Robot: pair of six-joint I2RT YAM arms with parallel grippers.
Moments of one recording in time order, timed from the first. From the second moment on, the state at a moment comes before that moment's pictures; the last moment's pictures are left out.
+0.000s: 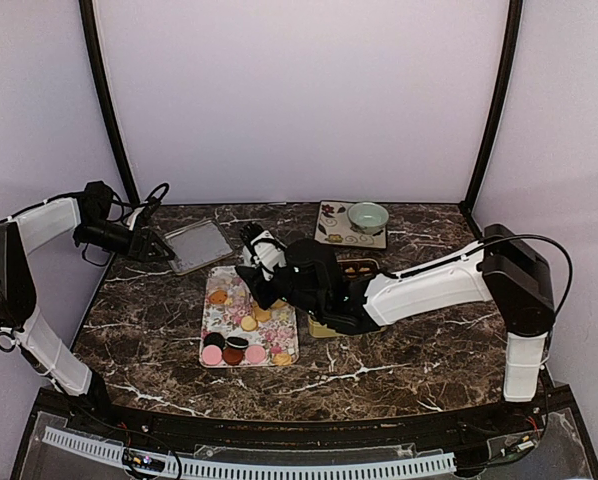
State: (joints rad) left arm 0.12 1.57 1.21 -0.89 0.82 0.44; right arm 1.15 1.97 1.27 0.51 0.27 -0.04
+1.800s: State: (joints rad) left arm 0.12 1.57 1.23 -0.90 0.82 0.44; right arm 1.03 1.33 0.76 0.32 0.49 -0.03
